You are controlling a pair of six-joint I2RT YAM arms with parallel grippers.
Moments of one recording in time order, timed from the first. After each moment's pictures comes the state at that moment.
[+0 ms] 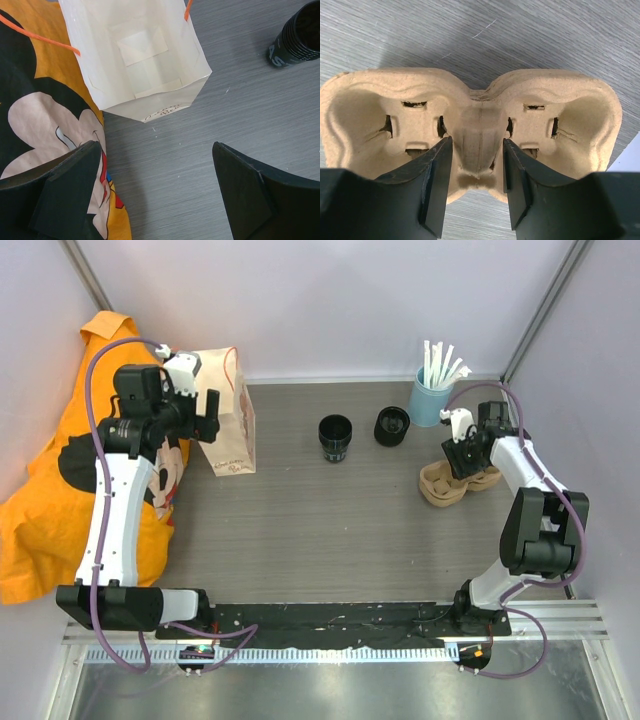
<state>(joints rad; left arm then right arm) -0.03 1.31 1.59 -0.89 0.15 0.18 -0.13 1.60 1.16 -0.63 -0.15 -0.57</state>
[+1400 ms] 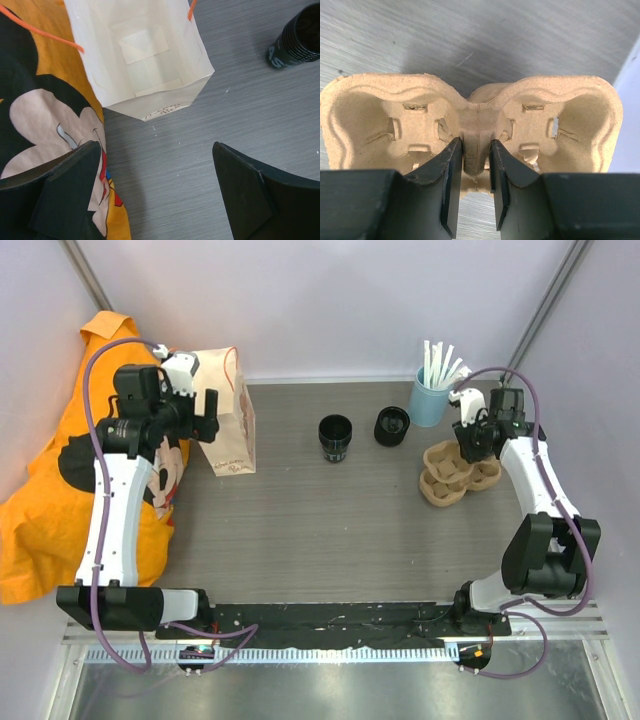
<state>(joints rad) -0.02 1.31 1.59 -0.89 0.17 0.16 -0.13 1.48 1.23 -0.65 -0.16 -0.55</state>
